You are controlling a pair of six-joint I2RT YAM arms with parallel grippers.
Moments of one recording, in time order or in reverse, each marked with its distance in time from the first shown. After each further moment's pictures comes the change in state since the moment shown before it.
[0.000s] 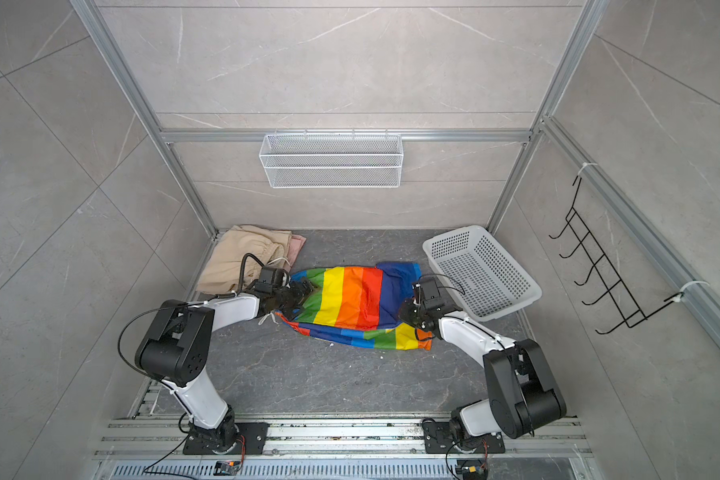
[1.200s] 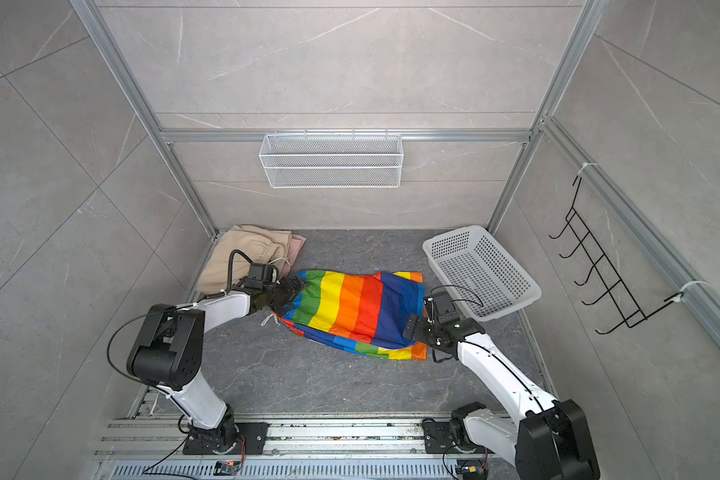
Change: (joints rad) left arm 0.061 -0.076 0.029 -0.120 -0.049 0.088; right arm 0.000 -0.285 -0.089 -0.357 0.111 -0.099
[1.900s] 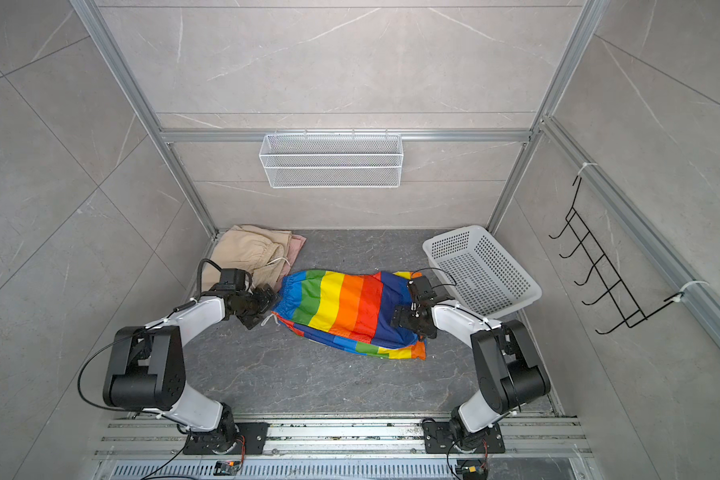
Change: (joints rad) left arm 0.180 -0.093 -0.076 -0.239 -0.026 0.150; right arm 0.000 0.451 0.162 0.154 -0.083 -0.069
